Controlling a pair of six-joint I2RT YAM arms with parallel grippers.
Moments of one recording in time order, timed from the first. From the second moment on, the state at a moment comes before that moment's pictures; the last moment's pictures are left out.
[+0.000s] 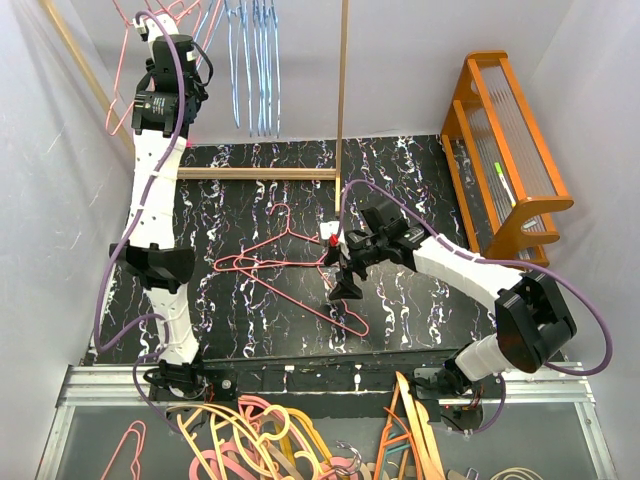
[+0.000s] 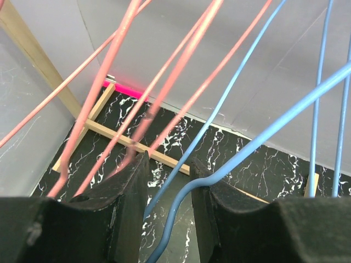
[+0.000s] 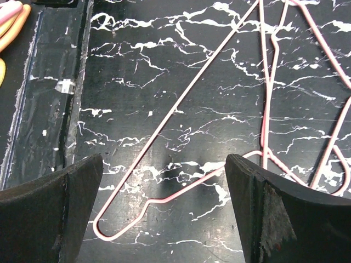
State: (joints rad) left arm -0.18 2.04 2.63 -0.97 -0.52 -0.27; right arm 0.60 1.45 0.98 -0.37 -0.89 -0.67
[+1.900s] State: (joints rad) left arm -0.16 1.95 2.44 -1.02 -0.11 -0.26; right arm 0.60 1.45 0.95 -0.37 -0.89 -0.62
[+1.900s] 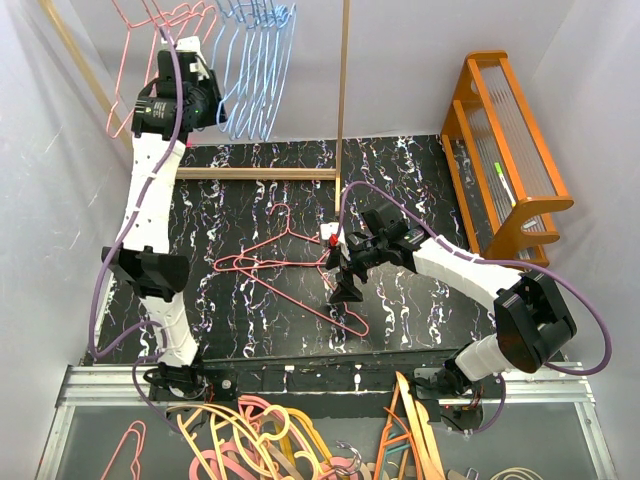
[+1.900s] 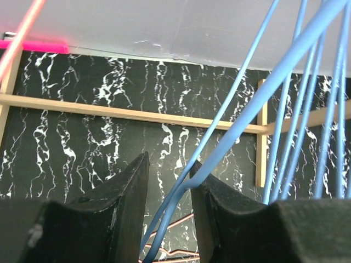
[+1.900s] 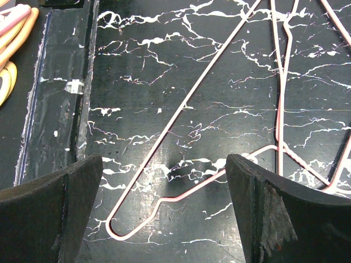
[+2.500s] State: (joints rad) left arm -0.03 1.89 2.26 -1.03 0.06 -0.03; right arm 0.60 1.45 0.98 -0.35 -0.82 -0.62
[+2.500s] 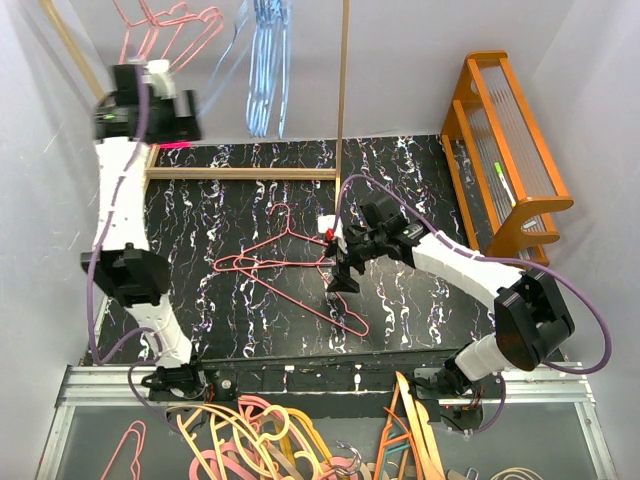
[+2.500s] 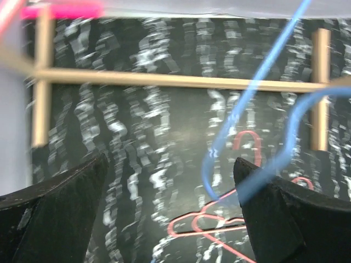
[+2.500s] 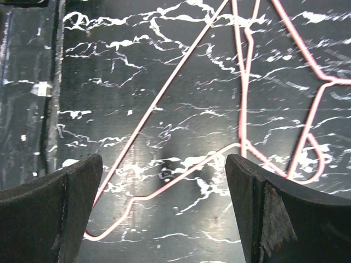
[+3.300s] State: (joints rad) left arm 0.34 1.53 1.81 -1.31 0.62 0.24; right arm 0.56 1.53 1.10 -0.41 -0.95 -0.75
